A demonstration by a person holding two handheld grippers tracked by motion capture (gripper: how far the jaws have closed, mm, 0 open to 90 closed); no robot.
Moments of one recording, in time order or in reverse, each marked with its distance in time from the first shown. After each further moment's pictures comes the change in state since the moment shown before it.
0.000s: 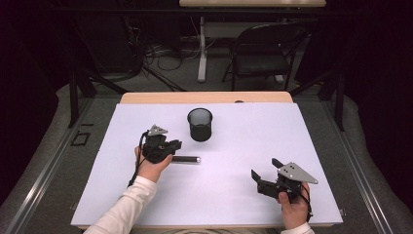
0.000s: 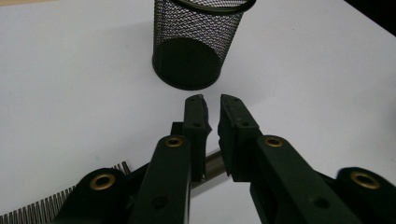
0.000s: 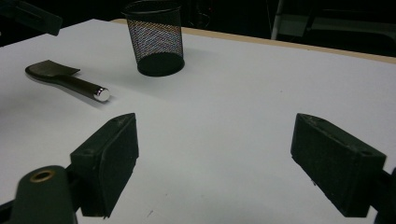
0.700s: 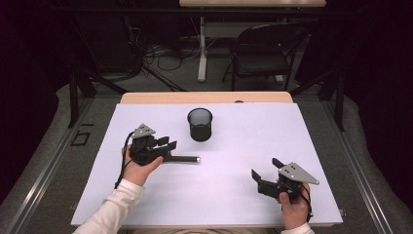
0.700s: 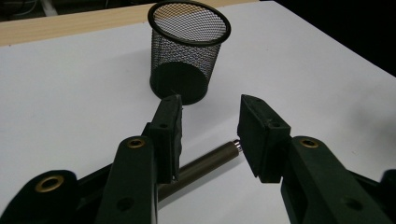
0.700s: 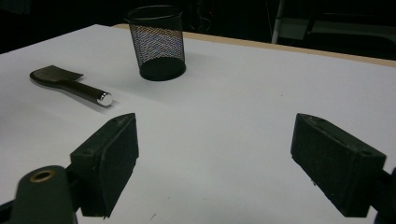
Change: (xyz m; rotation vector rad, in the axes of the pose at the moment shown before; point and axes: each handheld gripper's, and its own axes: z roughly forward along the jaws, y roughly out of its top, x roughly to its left) left arm 0.006 0.002 -0.040 -0.084 -0.064 0.035; right arm 0.001 0.001 -0.002 -0.016 -0.001 0.007
